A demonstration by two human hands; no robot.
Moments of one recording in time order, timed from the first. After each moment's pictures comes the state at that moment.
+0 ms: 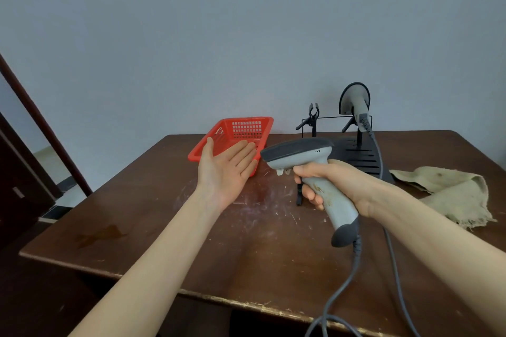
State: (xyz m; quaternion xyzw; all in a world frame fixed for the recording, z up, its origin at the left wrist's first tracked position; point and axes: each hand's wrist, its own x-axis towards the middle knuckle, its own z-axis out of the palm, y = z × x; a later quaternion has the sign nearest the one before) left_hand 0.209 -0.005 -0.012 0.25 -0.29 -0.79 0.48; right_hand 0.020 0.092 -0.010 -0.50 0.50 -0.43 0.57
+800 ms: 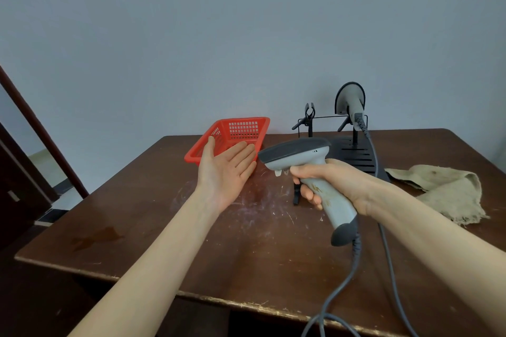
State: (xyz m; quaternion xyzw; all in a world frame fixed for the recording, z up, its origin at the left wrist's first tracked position) left_hand 0.205 -0.002 -0.012 0.26 -0.31 -0.79 0.46; right_hand 0.019 0.097 -0.007 -0.51 0.51 -0.42 0.55
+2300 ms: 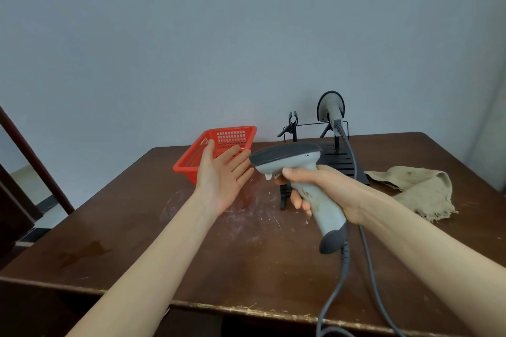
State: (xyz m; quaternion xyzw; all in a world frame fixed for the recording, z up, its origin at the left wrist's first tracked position) left_hand 0.187 0.002 -0.009 0.29 -0.35 -0.76 0.47; right_hand 0.018 0.119 -0.003 -0.48 0.50 -0.46 0.55
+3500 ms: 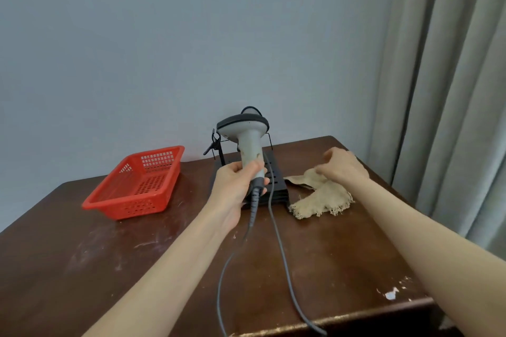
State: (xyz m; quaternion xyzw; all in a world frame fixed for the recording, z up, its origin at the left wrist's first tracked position) left_hand 0.057 0.092 0.006 0.34 -0.58 -0.65 0.36; right_hand -0.157 0.145 -0.032 -0.30 0.89 -0.32 0.12
